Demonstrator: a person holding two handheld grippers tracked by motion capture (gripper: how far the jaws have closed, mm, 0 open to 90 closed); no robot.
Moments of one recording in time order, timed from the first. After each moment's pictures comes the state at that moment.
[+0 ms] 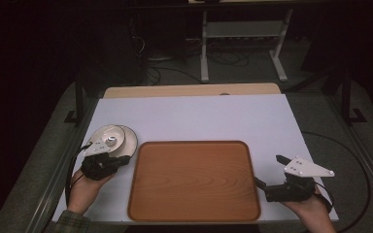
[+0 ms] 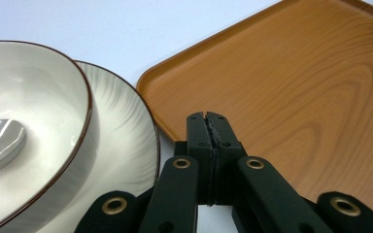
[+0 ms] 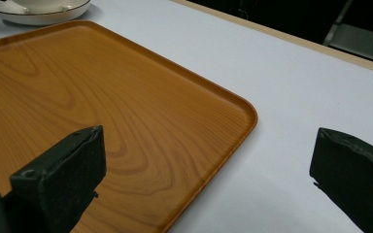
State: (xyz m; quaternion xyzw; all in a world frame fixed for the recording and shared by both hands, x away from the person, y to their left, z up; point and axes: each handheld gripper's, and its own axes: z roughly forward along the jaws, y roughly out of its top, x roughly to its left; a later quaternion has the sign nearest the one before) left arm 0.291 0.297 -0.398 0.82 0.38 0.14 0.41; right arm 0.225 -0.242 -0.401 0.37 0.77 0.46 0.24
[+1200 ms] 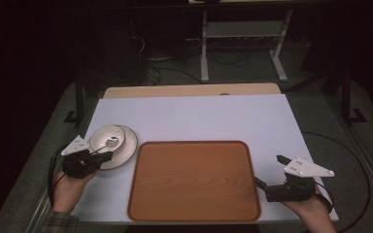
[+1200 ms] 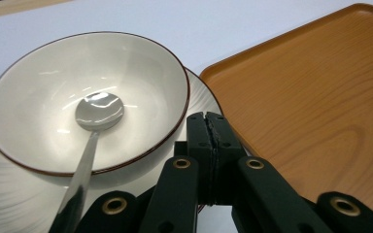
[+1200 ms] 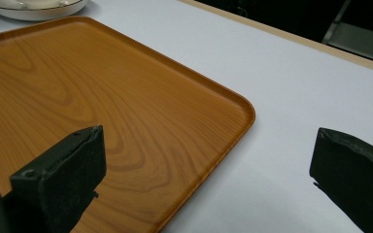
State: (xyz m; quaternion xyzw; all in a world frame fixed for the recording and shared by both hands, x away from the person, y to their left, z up) left arm 0.288 0.339 -0.390 0.79 0.42 0.18 0.41; right arm 0.225 -0.243 -0.402 0.37 0.78 0.45 0.24
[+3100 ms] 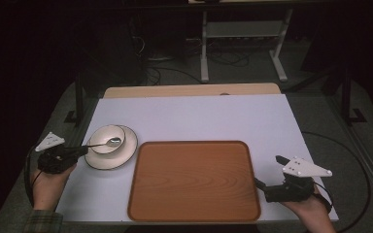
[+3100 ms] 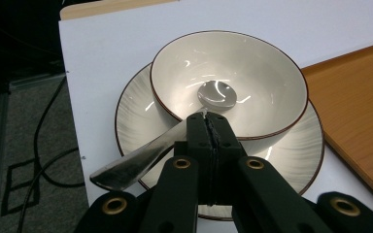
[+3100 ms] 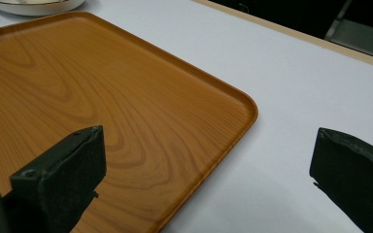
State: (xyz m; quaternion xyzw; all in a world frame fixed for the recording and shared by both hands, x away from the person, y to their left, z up) left arm 0.295 0.398 -0.383 0.75 0.48 0.23 0.39; right arm 0.226 -0.242 -0.404 0.37 0.78 0.45 0.24
